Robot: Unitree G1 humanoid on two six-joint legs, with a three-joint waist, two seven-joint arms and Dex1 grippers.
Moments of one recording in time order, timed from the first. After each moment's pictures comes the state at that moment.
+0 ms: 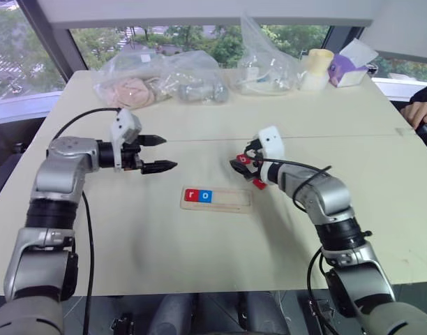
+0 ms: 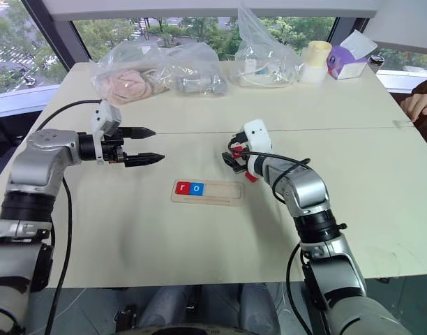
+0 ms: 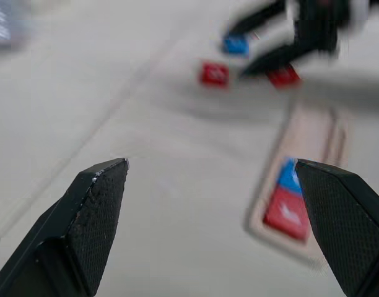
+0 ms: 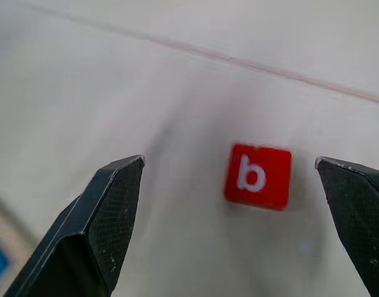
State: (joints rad) left arm -0.64 0.66 0.06 0.15 -0.33 0.54 -1.15; right arm -0.66 -0.32 0.14 0.10 0.32 0.85 0.23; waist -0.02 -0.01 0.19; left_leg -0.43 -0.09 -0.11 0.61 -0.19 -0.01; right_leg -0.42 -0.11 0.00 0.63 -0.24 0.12
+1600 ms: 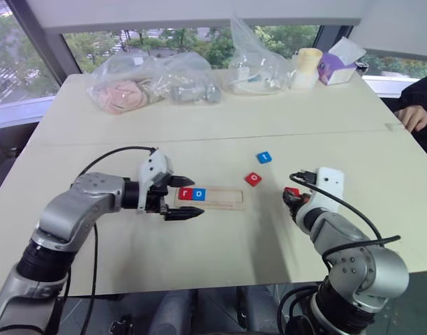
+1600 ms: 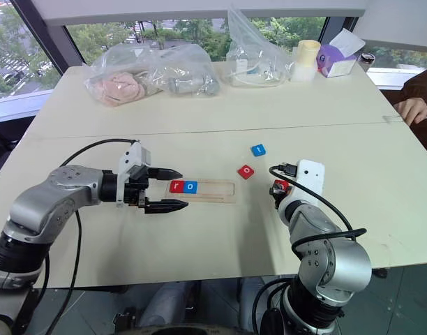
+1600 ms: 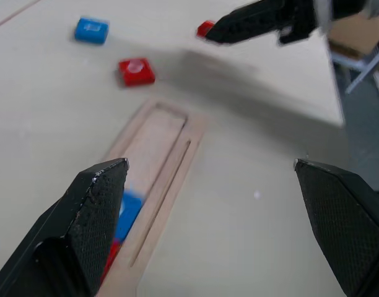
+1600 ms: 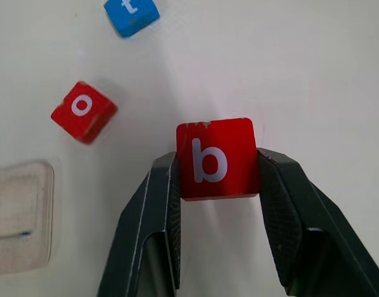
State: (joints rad) left arm -0.44 0.75 -0.12 -0.25 -0.53 0.72 -1.05; right arm -0.28 0.12 -0.32 -0.85 0.13 1.61 -0.07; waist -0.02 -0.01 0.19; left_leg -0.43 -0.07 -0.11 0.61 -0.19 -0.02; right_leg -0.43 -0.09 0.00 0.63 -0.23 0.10
